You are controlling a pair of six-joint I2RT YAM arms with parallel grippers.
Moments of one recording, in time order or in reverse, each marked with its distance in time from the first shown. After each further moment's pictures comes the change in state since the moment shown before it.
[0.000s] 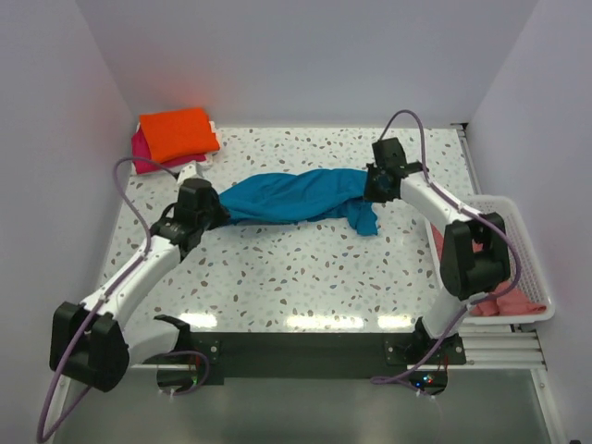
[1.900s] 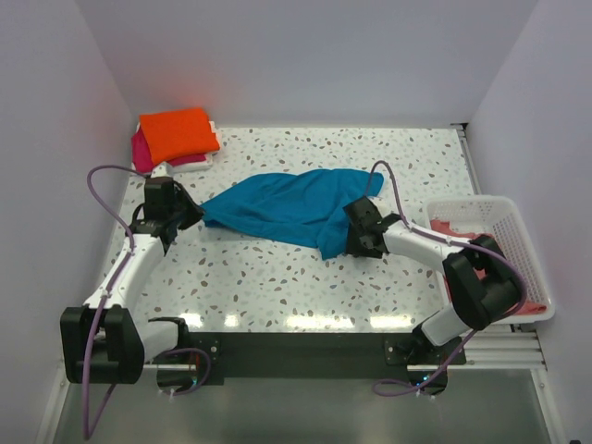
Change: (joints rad) left arm 0.319 -0.021 -0.026 0.010 0.248 0.120; right arm 0.290 -0.229 -0.507 0.075 0.205 0.270
